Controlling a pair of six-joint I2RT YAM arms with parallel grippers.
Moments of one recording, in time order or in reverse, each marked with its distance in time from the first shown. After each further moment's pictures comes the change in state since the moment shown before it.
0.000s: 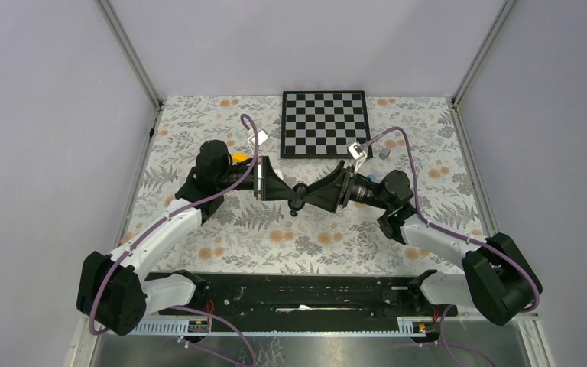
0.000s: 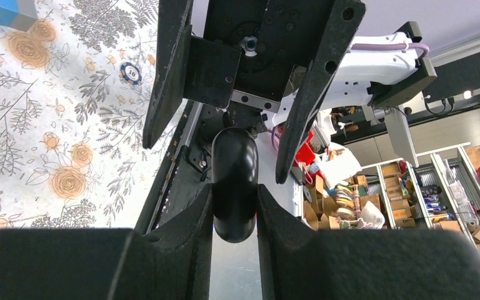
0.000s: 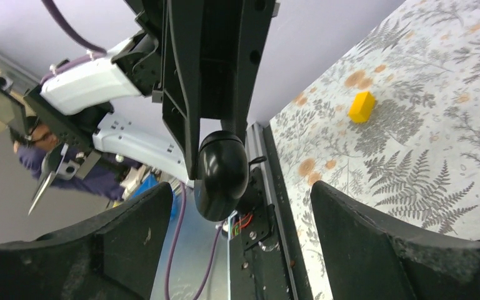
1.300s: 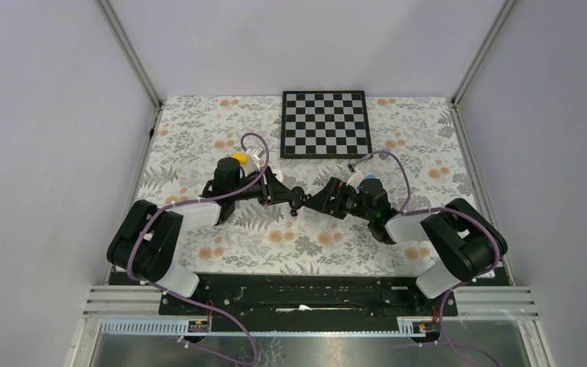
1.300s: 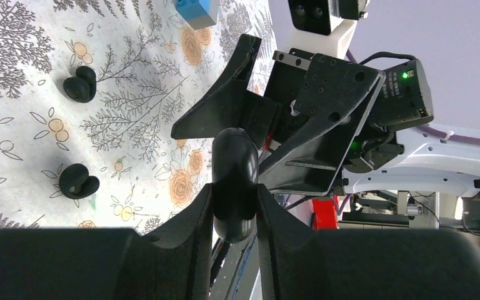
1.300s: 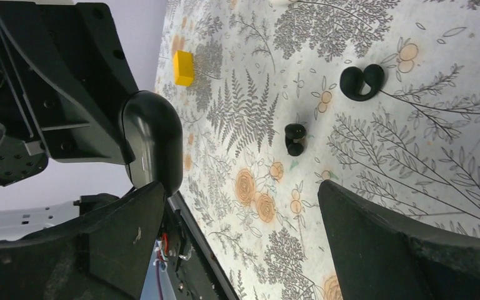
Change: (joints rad) left arm 0.062 0.357 -0.219 0.397 -0.217 -0.106; right arm -0.008 0.282 -0.103 -0.169 0.369 -0.013
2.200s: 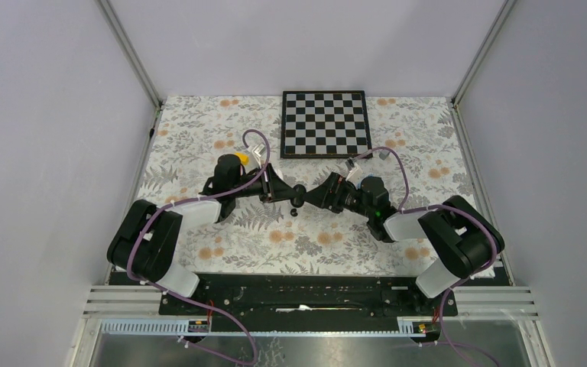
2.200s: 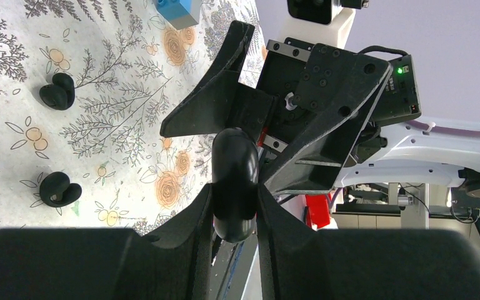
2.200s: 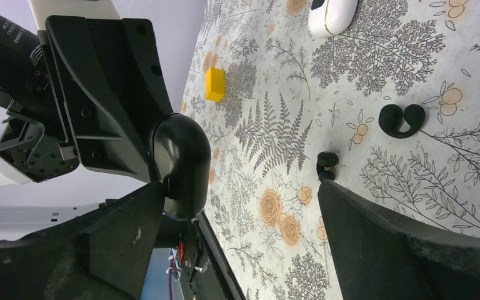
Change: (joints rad) left arm 0.002 0.000 0.034 -0.012 0.034 -0.011; right arm -0.002 0.052 0.020 0.152 -0.033 0.051
